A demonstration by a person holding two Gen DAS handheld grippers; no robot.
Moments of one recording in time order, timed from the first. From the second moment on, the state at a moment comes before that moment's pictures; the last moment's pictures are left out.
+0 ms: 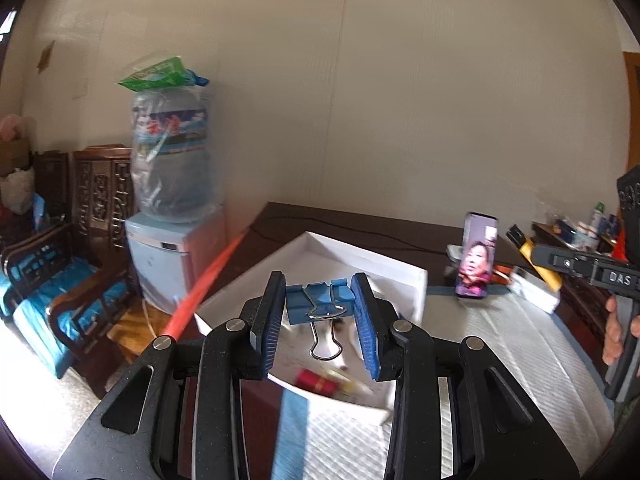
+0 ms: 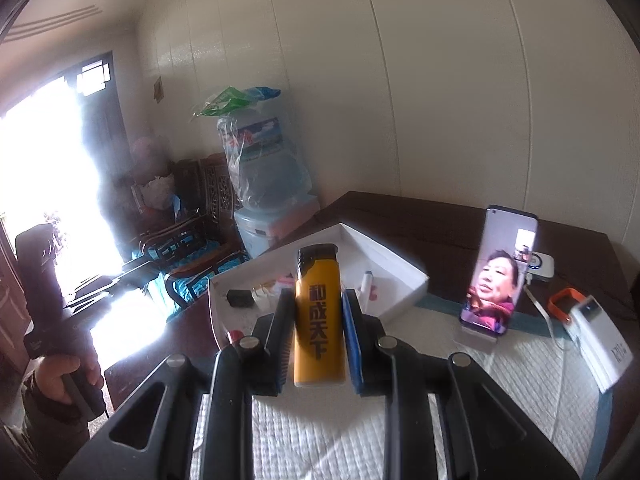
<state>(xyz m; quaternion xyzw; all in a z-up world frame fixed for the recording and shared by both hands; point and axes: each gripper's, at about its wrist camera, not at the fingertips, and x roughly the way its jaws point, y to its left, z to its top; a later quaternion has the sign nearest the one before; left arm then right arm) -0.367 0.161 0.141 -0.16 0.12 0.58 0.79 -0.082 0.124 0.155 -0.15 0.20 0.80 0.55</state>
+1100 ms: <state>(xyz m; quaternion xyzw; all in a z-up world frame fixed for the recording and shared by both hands) -0.297 0.331 0.058 -0.25 0.22 0.63 0.70 -0.121 0.268 0.048 -0.15 0.35 0.77 0.52</state>
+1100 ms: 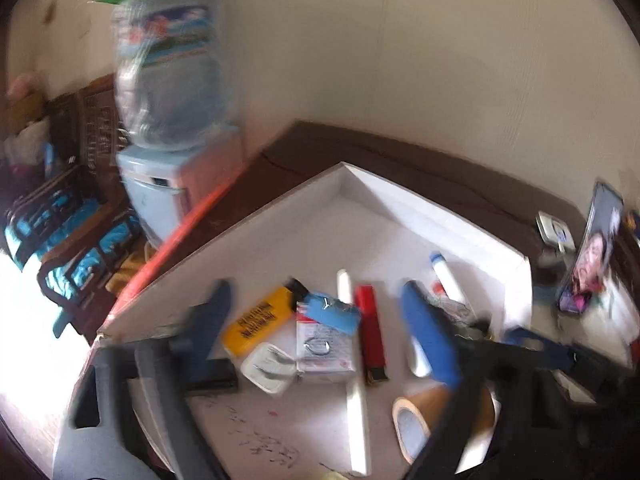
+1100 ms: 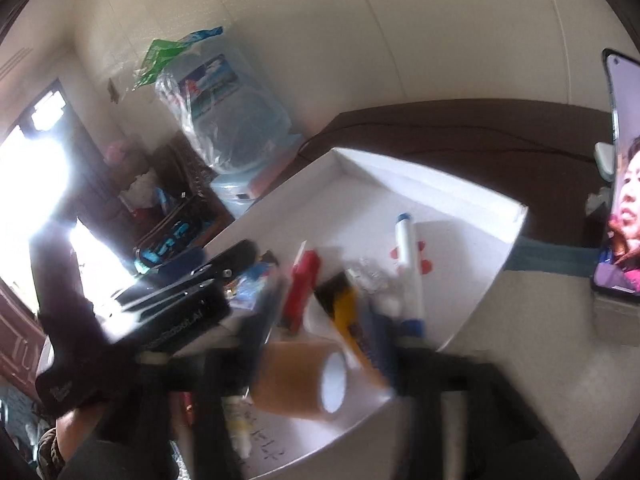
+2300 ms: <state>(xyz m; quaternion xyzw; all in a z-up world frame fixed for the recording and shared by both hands) -0.295 0.157 0.150 -0.21 0.13 0.64 0.73 -0.109 0.084 0.122 -0.10 0.13 0.79 0.59</state>
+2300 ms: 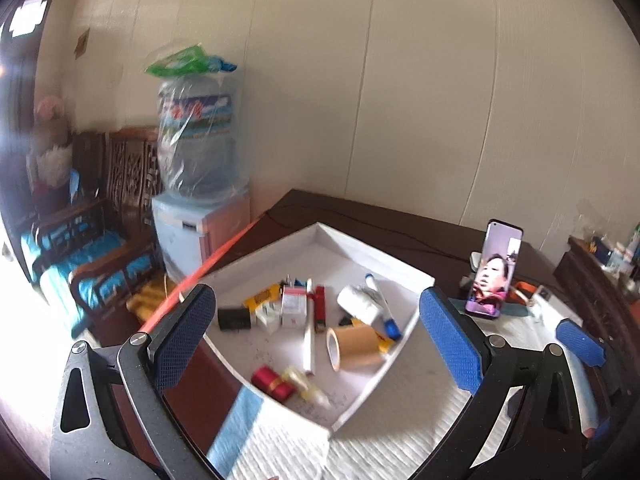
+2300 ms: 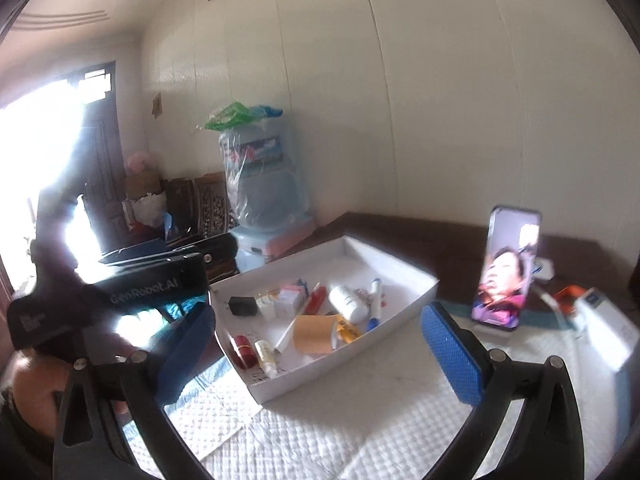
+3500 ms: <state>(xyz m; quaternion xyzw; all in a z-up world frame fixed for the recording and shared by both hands) -0.255 0.038 0.170 -0.13 0.16 0.68 0.71 0.023 -0.070 0.167 0.11 0.09 0.70 0.70</state>
